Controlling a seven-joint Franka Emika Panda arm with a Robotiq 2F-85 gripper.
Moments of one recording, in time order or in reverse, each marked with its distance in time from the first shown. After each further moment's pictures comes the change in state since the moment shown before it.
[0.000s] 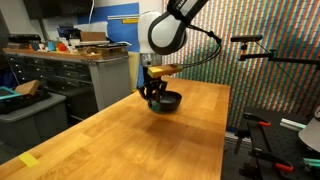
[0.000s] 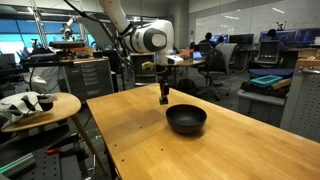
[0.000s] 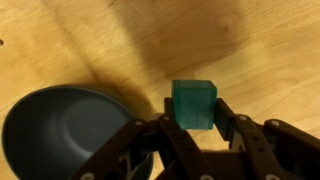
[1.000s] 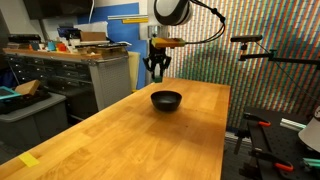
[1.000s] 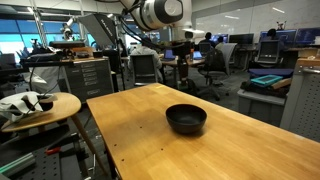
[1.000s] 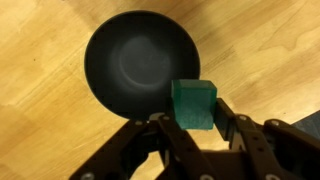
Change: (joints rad) arm -0.075 -0.132 -0.076 0.045 -0.023 -0.097 0.021
